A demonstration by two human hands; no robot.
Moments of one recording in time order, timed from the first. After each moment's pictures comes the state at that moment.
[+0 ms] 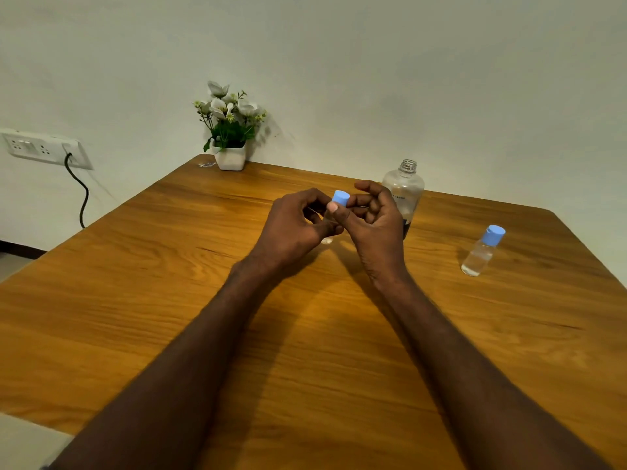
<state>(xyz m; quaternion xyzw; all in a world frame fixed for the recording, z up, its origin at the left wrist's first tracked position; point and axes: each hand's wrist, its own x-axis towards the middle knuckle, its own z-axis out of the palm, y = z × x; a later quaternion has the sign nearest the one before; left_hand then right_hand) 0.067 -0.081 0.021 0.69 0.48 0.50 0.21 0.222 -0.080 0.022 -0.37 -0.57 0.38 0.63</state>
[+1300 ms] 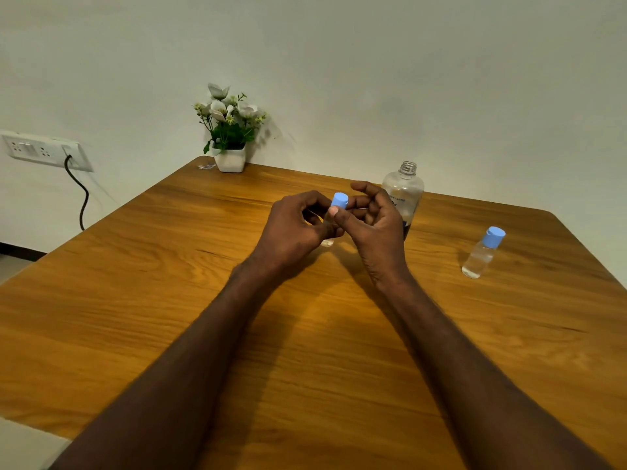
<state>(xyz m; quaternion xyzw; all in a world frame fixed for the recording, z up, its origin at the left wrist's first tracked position) 0.069 -0.081 0.019 0.68 0.48 0.51 0.21 0.225 -0.077 0.020 -0.37 -0.58 0.39 0.61</state>
